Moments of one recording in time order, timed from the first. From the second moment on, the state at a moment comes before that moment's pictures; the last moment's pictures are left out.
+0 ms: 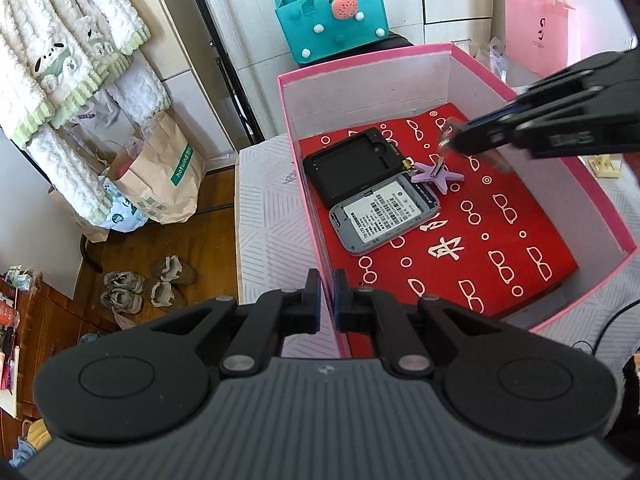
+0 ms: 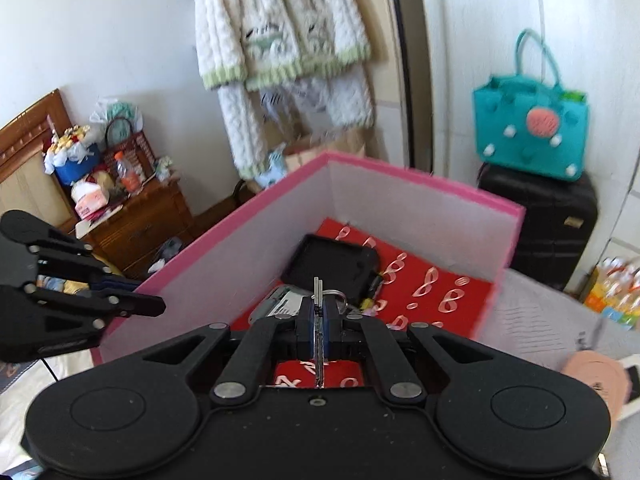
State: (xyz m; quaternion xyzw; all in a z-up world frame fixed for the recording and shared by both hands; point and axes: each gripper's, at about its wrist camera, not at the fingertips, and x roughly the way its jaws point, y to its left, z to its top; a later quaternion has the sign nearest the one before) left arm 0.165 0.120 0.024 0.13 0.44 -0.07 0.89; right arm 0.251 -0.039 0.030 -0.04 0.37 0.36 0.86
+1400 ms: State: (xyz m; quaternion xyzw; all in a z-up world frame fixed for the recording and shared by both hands) left arm 0.164 0.119 0.022 0.13 0.43 -0.07 0.89; right arm 0.161 -0.240 0.008 -0.01 0.37 0.16 0.91
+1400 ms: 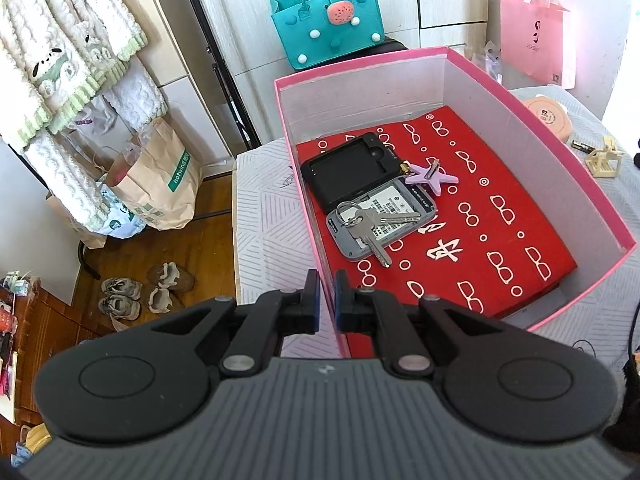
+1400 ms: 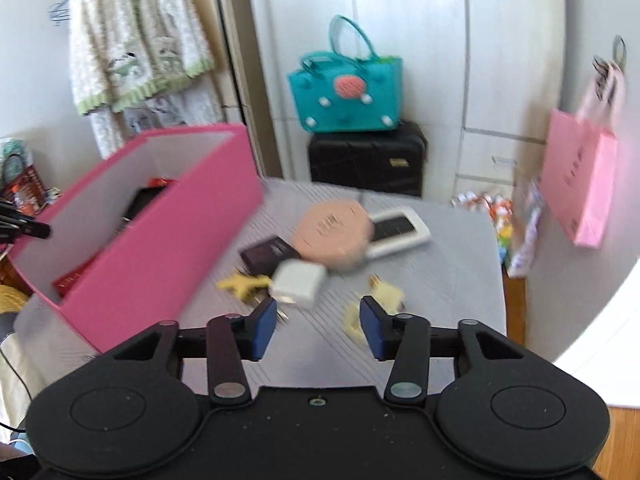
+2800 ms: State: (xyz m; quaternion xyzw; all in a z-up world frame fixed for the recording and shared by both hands) left arm 0.166 0.122 0.021 0.11 0.43 -0.07 0.89; right arm 0.155 -0.204 0.006 0.00 0.24 0.15 0.96
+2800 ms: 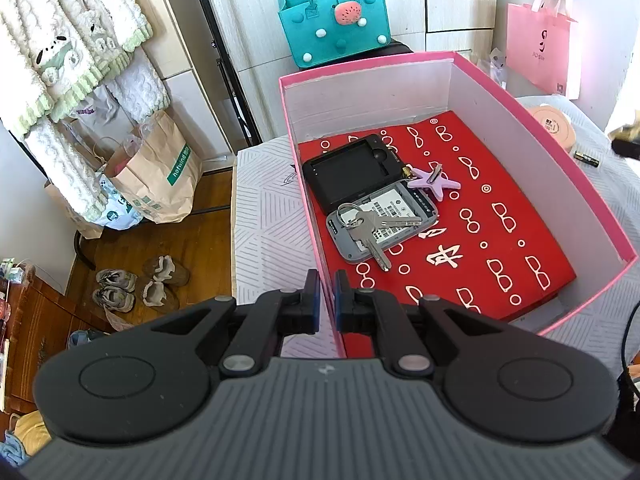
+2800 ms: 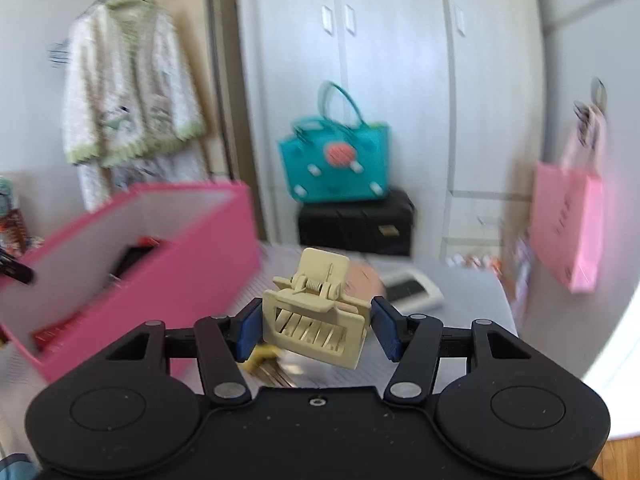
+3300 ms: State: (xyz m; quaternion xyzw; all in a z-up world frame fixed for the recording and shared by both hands) left arm 0.167 0.122 0.019 0.10 0.43 -0.07 0.90; right arm 0.218 -0.099 0.070 -0.11 0.22 0.33 0.91
